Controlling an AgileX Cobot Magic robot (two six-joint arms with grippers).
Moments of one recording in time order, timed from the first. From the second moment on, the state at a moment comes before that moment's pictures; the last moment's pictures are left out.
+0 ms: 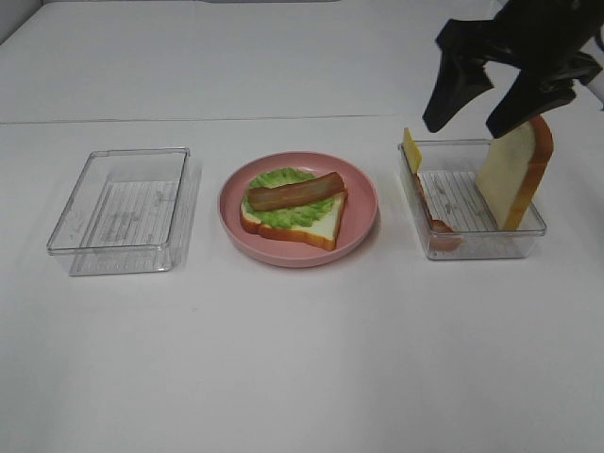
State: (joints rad) left arm -0.31 0.00 -0.50 0.06 1.06 -0.06; right arm 0.20 1.79 -1.50 0.36 1.10 -0.17
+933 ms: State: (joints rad) left arm -0.31 0.00 -0.50 0.06 1.06 -0.06; right arm 0.25 2.12 -1.64 0.31 1.13 -0.03
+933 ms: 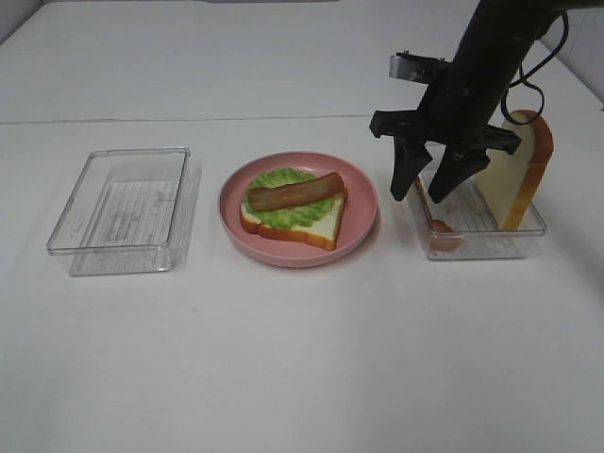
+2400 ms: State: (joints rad) left arm -0.31 0.00 -0.50 0.06 1.06 -0.06; right arm 0.25 1.84 -1.64 0.64 1.16 -0.09
